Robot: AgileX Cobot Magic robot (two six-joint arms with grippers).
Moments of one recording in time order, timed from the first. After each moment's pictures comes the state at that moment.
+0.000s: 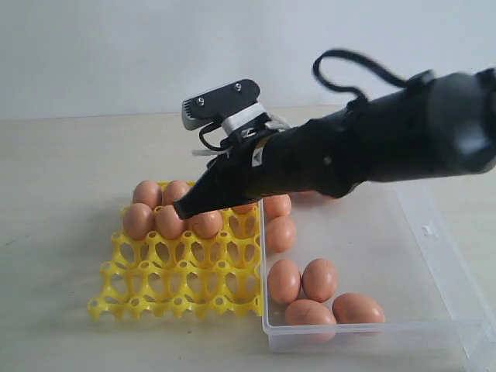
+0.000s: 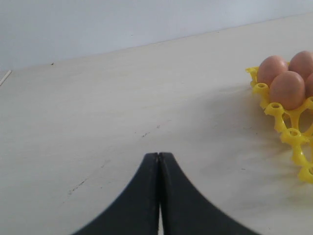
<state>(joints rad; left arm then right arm) -0.06 0.00 0.00 0.10 0.39 0.03 0.74 1.82 -1.06 0.13 0.03 -0.09</state>
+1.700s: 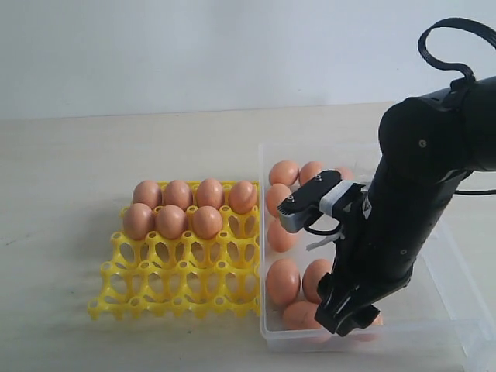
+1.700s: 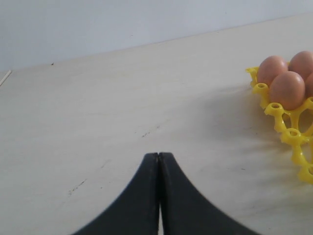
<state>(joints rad) -0.06 0.00 0.00 0.10 0.39 0.03 0.59 1.68 -0.91 0.09 0.86 -0.27</state>
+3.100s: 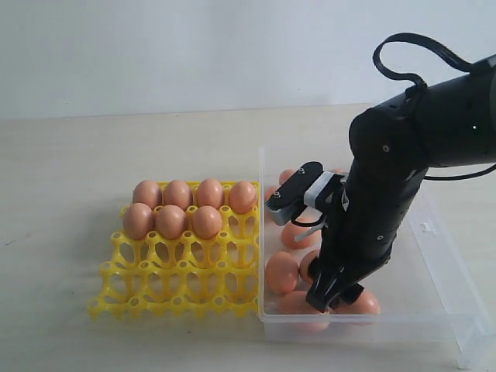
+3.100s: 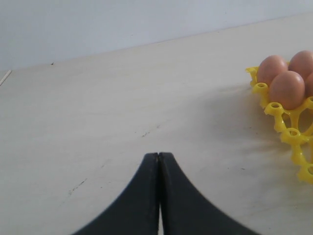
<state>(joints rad) -0.06 0.00 0.00 0.10 0.39 0.03 0.59 1.77 -0.99 -0.02 0.78 -0.26</state>
